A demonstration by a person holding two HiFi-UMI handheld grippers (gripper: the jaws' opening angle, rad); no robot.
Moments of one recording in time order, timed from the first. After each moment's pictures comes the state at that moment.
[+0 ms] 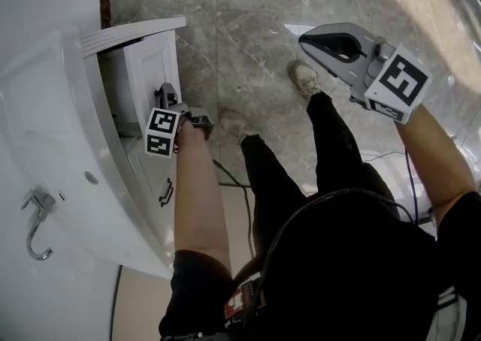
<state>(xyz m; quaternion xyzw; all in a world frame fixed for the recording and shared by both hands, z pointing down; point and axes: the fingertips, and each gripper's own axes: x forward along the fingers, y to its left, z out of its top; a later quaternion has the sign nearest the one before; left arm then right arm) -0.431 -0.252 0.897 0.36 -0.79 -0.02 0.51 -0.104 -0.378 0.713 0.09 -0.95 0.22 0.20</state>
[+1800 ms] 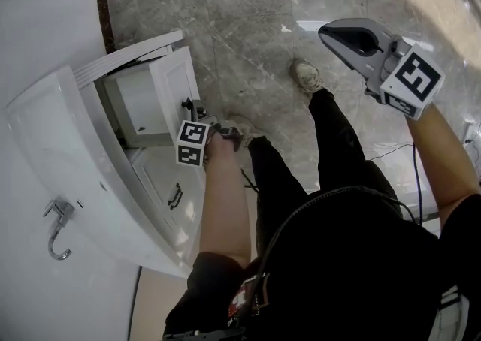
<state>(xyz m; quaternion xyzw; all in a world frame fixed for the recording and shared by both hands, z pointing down) -0.312 -0.230 0.903 0.34 -0.77 0.00 0.54 0.014 -0.397 0.711 0.17 -0.94 0.22 0.18</state>
